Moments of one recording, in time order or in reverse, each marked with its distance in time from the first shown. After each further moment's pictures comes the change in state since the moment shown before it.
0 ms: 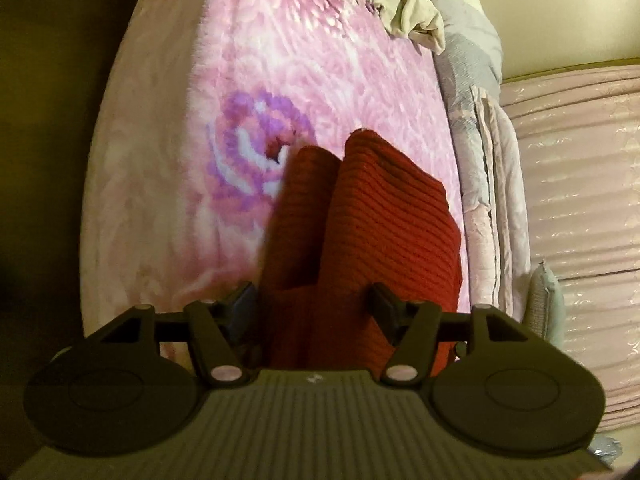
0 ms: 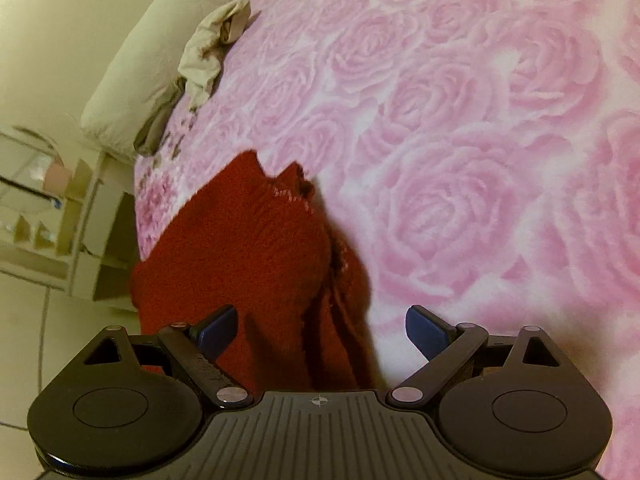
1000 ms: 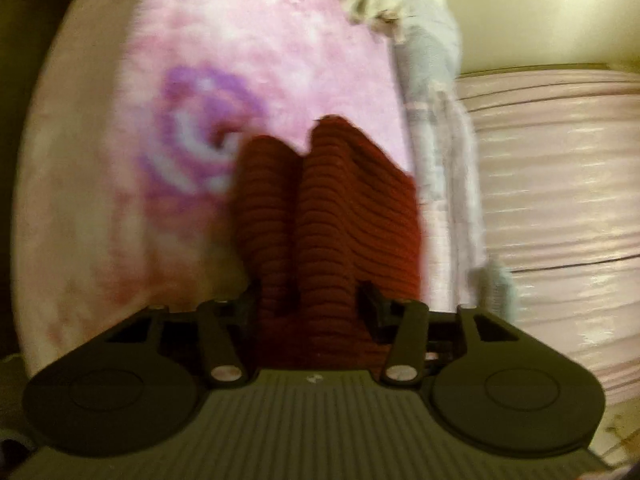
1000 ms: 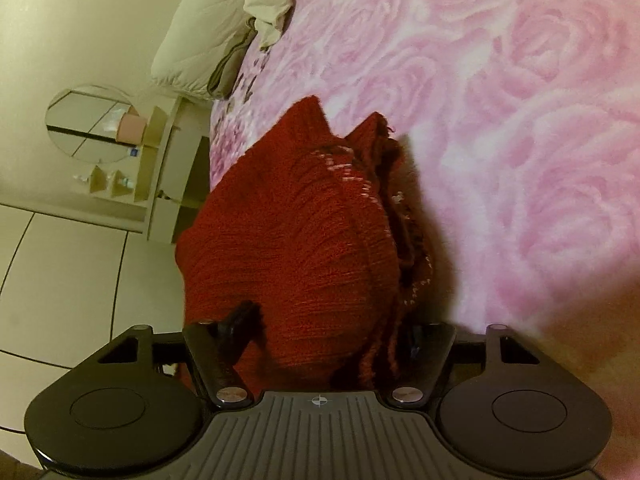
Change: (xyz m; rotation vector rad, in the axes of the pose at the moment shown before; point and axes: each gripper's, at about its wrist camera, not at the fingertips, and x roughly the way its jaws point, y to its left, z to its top) left arm 0.033 0.010 0.009 -0.004 0.043 -0.161; right arm 0.060 -0.011 0.024 -0.060 0.212 0.292
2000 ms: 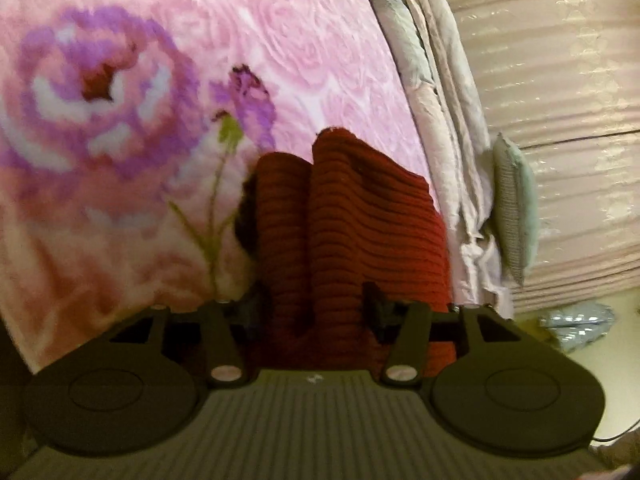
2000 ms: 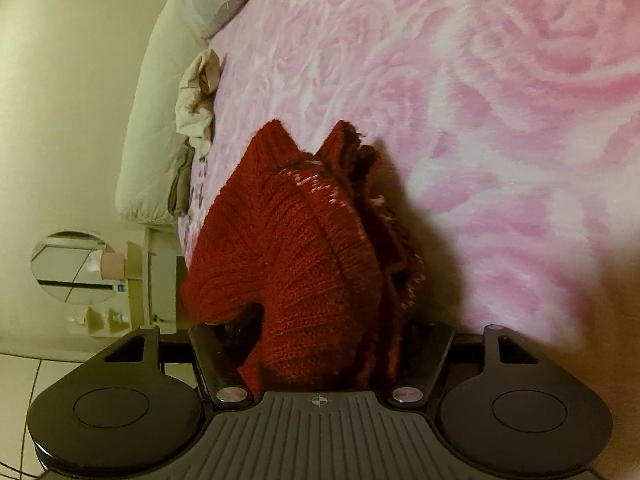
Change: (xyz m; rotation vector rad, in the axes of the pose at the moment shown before) left arm 0.060 -0.034 -0.003 0.212 0.321 -0.018; right arm -0.069 -0.031 -0.085 0.338 -0.322 -0.030
